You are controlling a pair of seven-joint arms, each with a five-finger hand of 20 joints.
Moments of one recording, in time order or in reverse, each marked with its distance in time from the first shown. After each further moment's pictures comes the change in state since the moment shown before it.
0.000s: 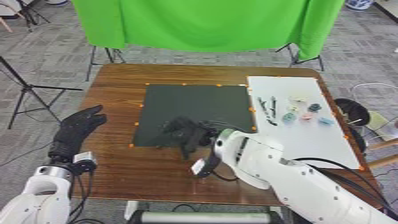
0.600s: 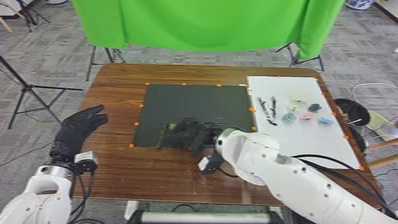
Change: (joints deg) left arm -0.5 0.0 0.5 0.3 0.0 -0.2 0.1; right arm 1.1 -1.1 -0.5 4.7 -6.3 -0.1 3.7
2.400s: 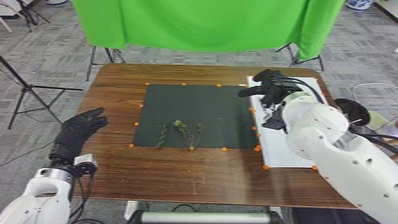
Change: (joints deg) left arm 1.1 -0.1 -0.5 -0.1 0.0 -0.4 0.0; right arm -4.3 11.2 19.7 -7.0 -16.8 3.4 20.7
